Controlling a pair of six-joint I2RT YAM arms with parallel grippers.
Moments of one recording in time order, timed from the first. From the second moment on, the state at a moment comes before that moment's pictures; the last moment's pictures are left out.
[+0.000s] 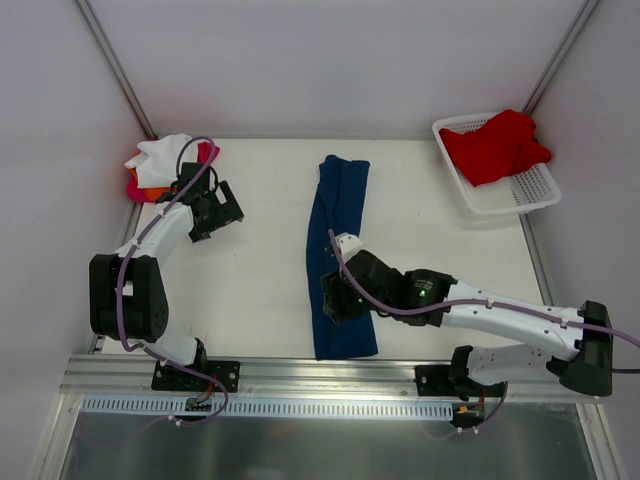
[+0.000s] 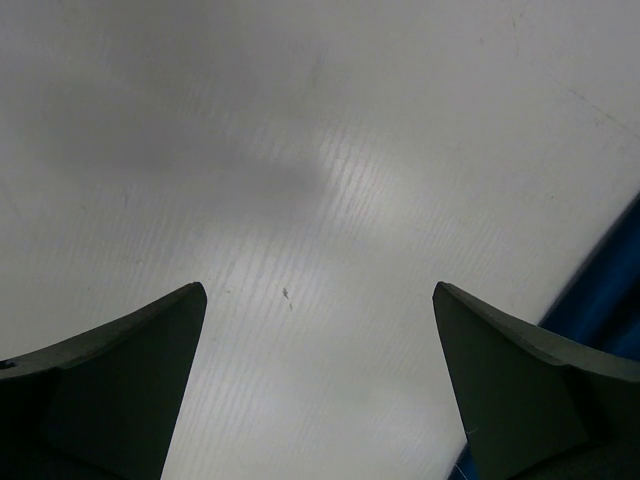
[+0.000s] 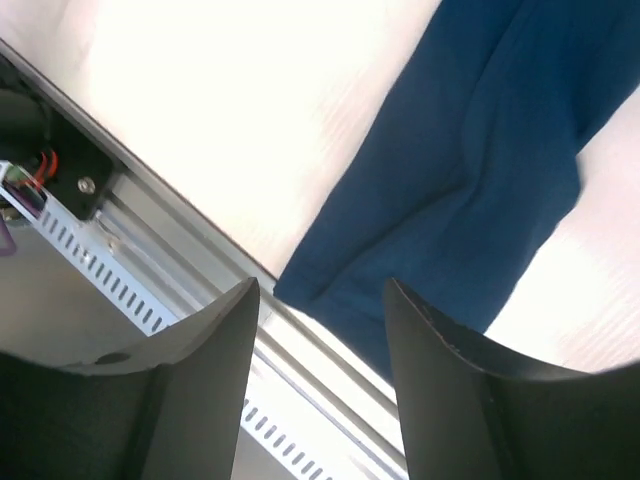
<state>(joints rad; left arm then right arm) -0.05 1.54 1.08 -0.54 -0.03 -0.54 1.23 1.18 0.96 -0.61 0.19 0.58</state>
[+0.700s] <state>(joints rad) -0.43 1.81 1.34 -0.52 -0.02 -0.56 0.59 1.70 1.33 -0.57 0.01 0.37</state>
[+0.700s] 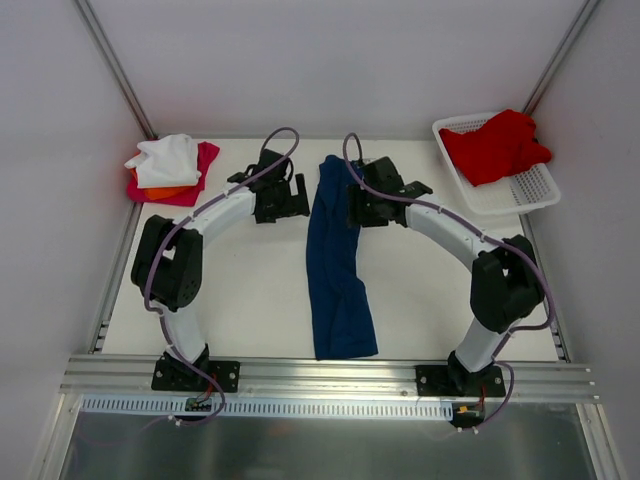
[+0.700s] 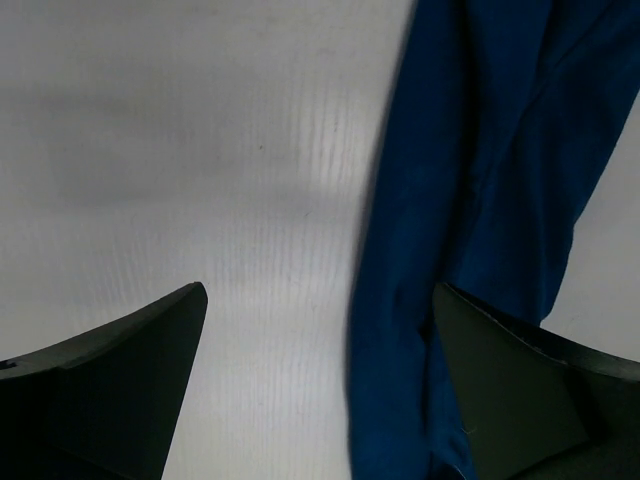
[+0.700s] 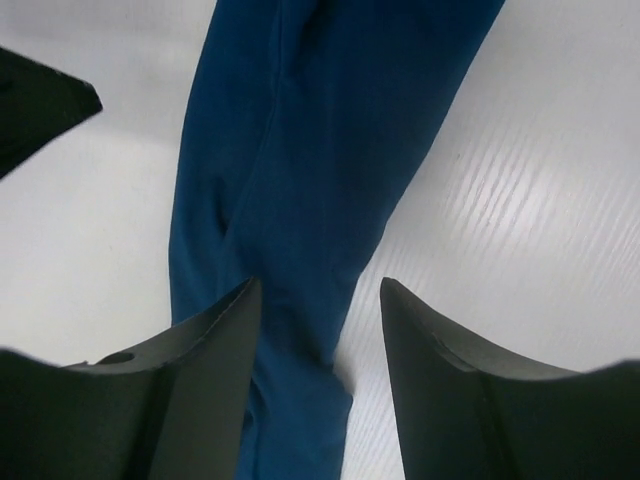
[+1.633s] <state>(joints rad) -0.35 2.47 2.12 -0.42 0.20 -0.65 0.34 1.46 1.24 -0.45 -0.17 0.37</state>
